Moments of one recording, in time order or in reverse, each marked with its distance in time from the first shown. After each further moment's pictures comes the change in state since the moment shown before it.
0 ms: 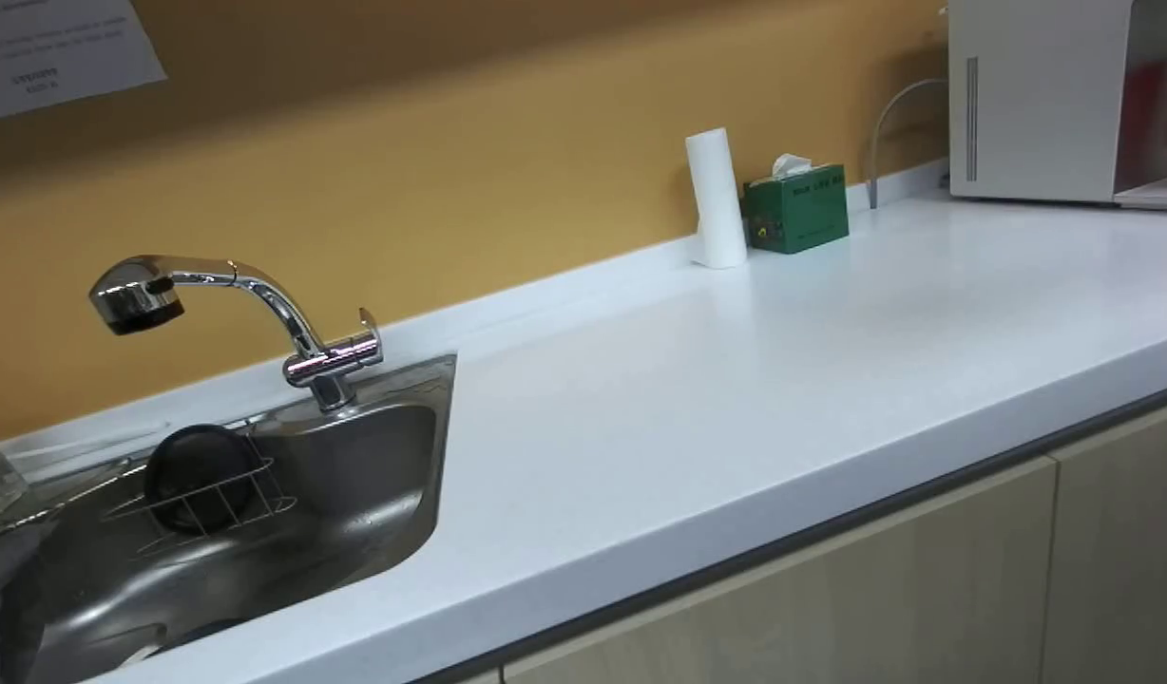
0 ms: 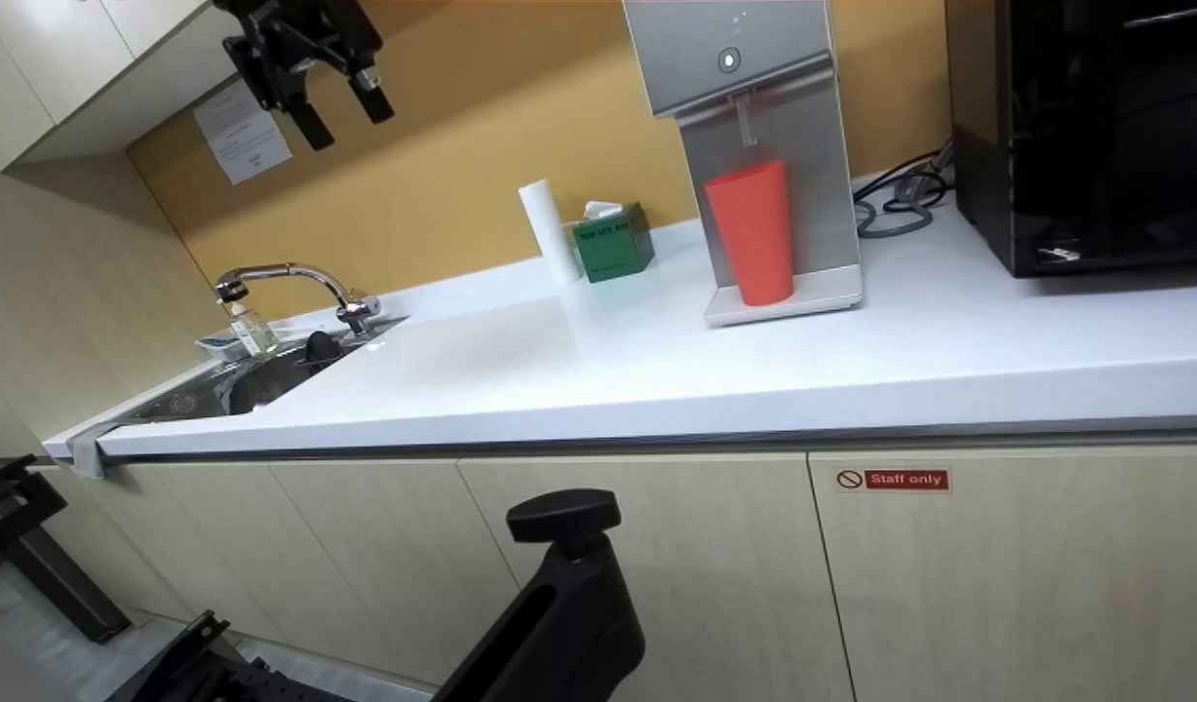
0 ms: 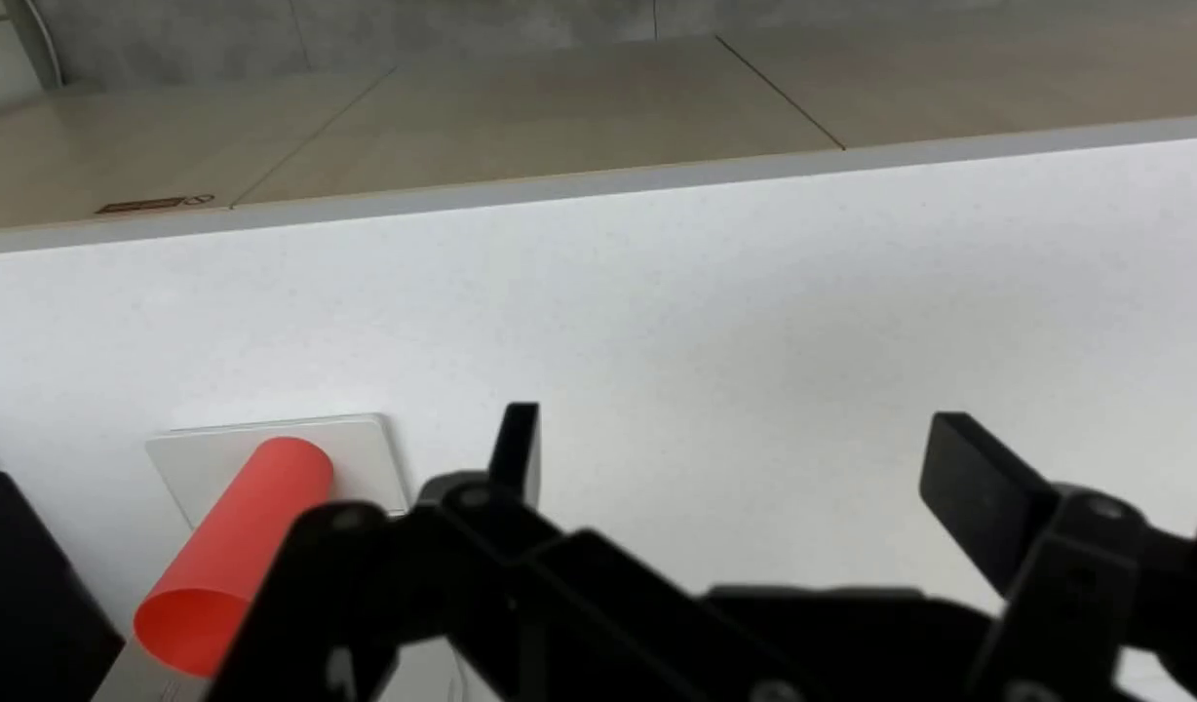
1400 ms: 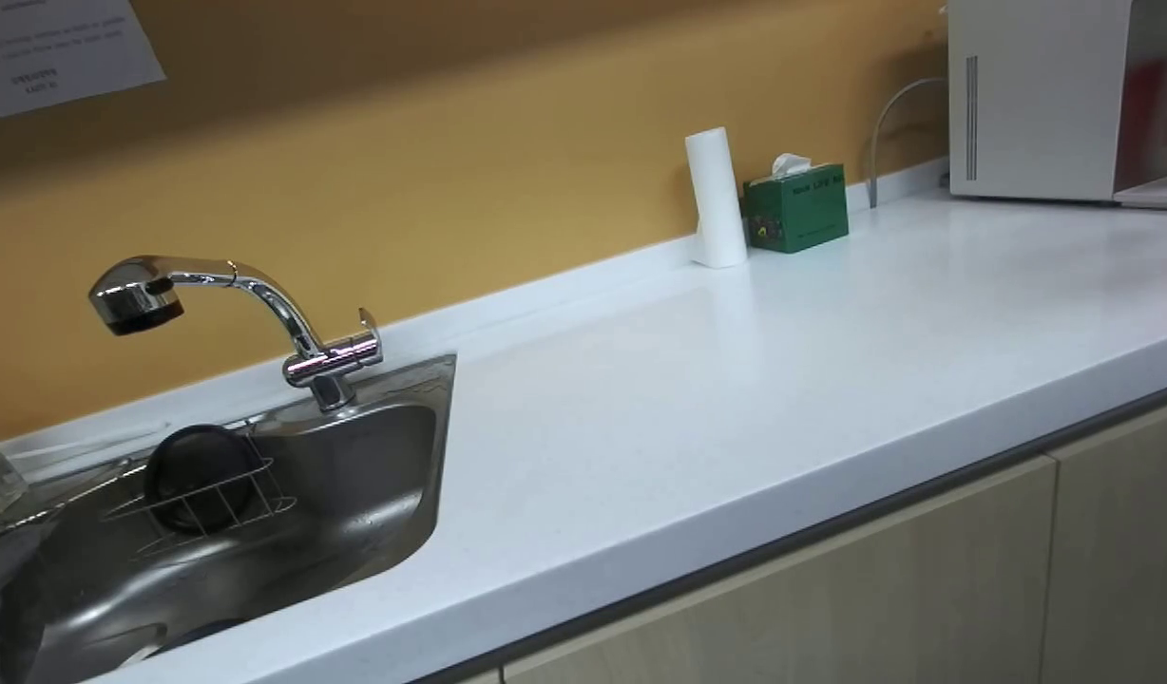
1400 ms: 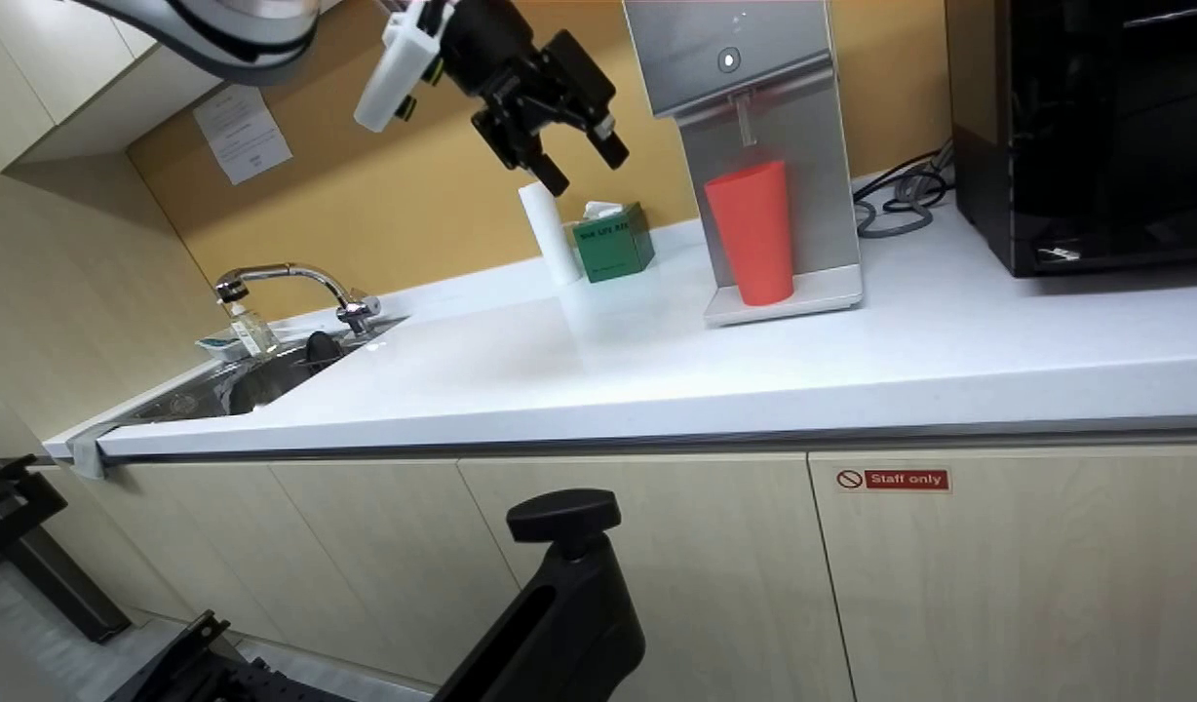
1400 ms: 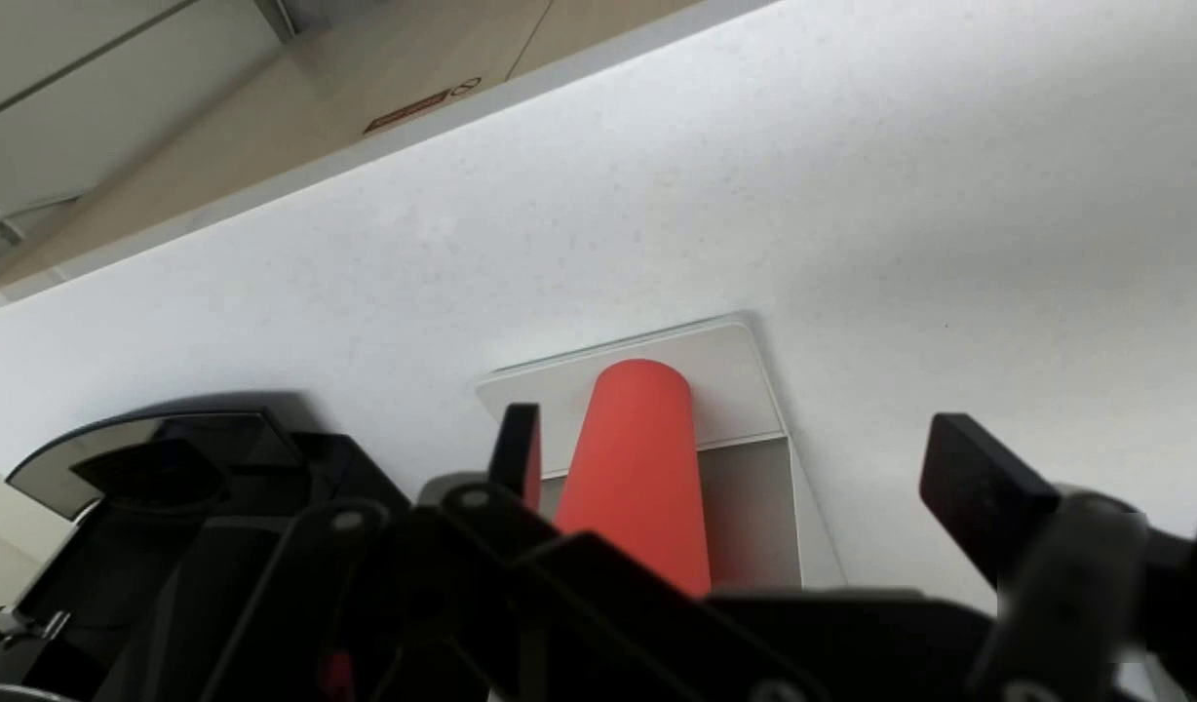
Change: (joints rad) arm -0.229 0.367 -0.034 -0.049 -0.188 0.604 0.154
